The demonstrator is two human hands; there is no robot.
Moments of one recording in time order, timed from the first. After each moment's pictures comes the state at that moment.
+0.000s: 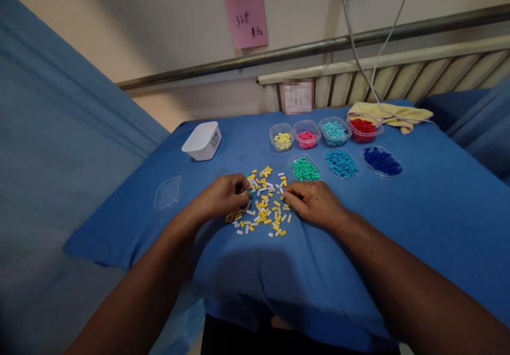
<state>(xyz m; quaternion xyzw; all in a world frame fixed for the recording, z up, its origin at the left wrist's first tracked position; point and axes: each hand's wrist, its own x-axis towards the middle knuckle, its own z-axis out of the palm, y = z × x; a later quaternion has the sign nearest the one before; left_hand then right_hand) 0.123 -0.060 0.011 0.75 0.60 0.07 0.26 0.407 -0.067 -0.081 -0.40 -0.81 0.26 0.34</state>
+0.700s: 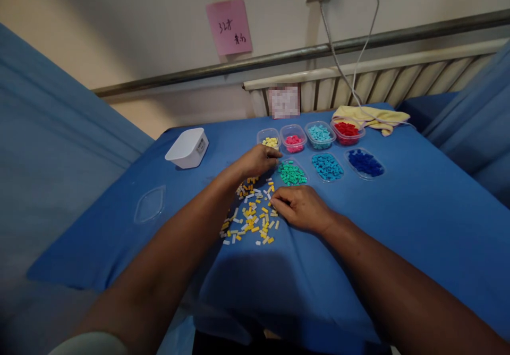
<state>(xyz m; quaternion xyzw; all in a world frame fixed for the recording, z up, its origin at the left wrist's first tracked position) 0.219 0.081 -0.028 0.82 0.46 0.17 0.32 0.407 -0.062 -0.081 -0.39 -0.81 0.27 0.35</state>
